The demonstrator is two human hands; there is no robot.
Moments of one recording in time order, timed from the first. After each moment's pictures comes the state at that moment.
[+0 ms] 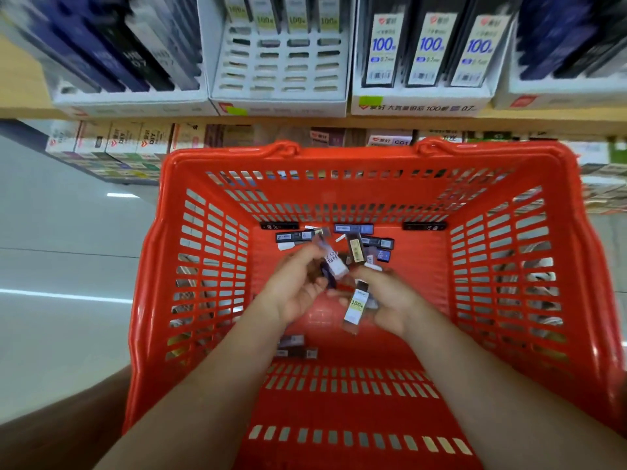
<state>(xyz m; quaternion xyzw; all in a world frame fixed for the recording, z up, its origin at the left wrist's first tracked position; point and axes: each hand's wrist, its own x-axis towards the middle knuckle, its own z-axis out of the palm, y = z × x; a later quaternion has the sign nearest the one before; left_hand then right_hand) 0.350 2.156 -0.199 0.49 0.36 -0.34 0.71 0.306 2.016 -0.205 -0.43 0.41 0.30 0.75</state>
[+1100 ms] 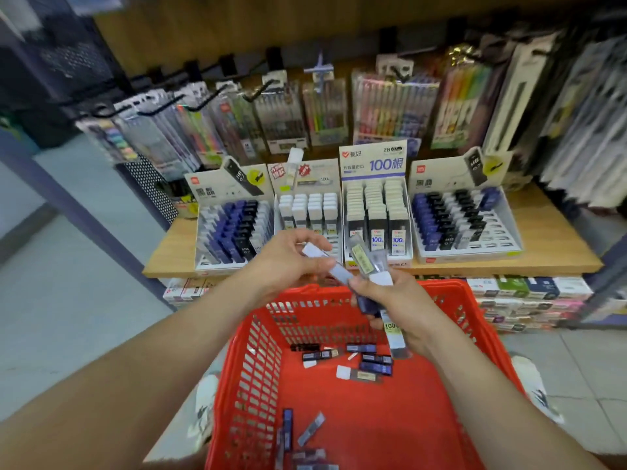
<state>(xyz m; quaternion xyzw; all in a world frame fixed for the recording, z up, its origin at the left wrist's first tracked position) 0.393 2.166 0.093 0.80 -0.09 -0.22 0.56 0.315 1.999 0.042 -0.63 0.14 0.08 0.76</state>
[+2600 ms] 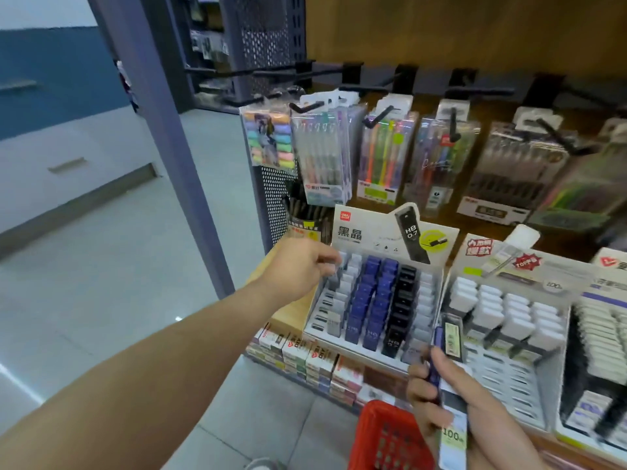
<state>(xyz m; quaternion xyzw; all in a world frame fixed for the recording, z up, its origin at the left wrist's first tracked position) 0.603 2.384 0.031 0.95 -0.12 0.07 0.28 0.520 2.123 -0.084 -0.36 0.05 0.20 0.91</state>
